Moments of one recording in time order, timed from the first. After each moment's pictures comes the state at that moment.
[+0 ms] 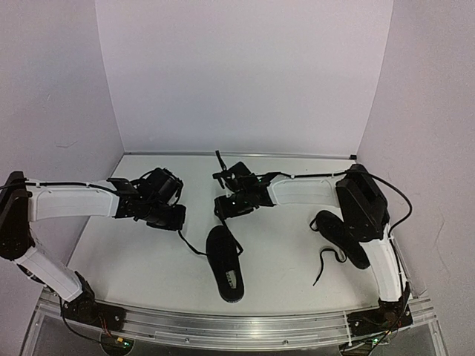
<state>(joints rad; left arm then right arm) -0.79 1.47 0.94 -0.44 -0.15 -0.56 0.88 2.30 1.78 -0.35 0.06 0.39</state>
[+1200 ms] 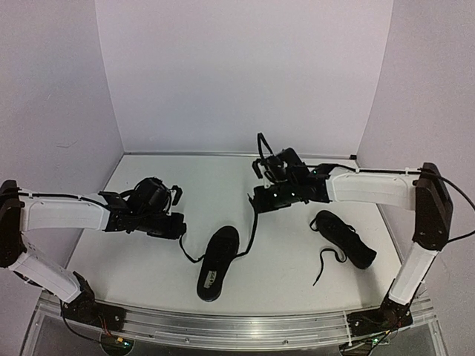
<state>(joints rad) -0.79 1.38 0.77 -0.25 0.00 -0.56 0.82 1.78 1.32 -0.34 0.00 0.39</state>
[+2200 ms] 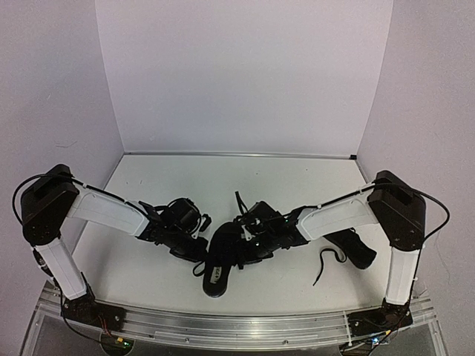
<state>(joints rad) -0.90 1.72 0.85 -0.17 0.17 -0.55 0.99 1.97 1.13 -0.14 -0.18 0.61</state>
